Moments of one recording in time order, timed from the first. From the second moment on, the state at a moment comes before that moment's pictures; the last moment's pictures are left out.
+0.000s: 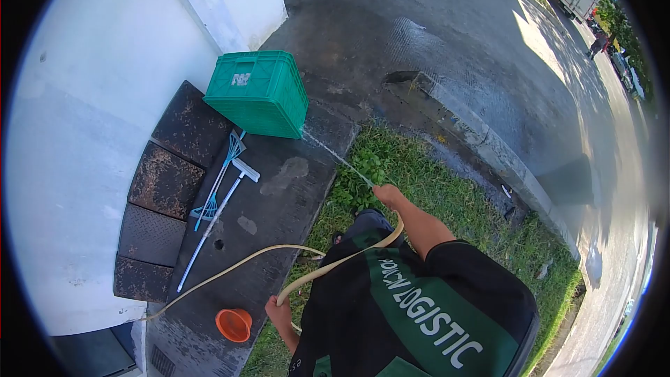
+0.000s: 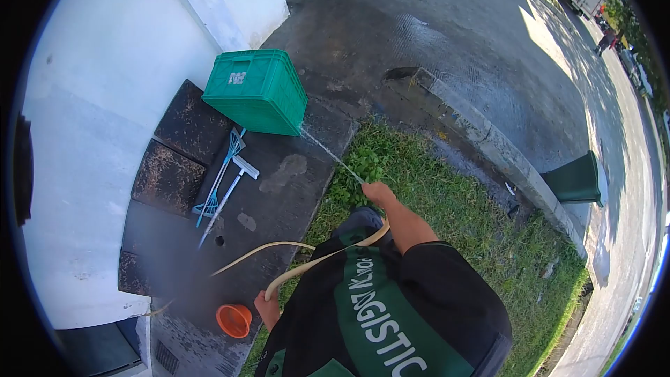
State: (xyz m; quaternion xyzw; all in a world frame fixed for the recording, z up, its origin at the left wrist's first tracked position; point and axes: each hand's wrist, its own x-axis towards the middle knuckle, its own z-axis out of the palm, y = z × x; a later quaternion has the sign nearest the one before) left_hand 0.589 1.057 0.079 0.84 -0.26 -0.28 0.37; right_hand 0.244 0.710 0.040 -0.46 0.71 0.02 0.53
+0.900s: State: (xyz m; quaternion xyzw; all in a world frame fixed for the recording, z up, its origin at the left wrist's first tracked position) left_hand 0.590 1.052 0.088 0.86 -0.27 -0.27 0.34; right_hand 0.253 0.676 0.093 -0.58 0.69 -0.11 0.43
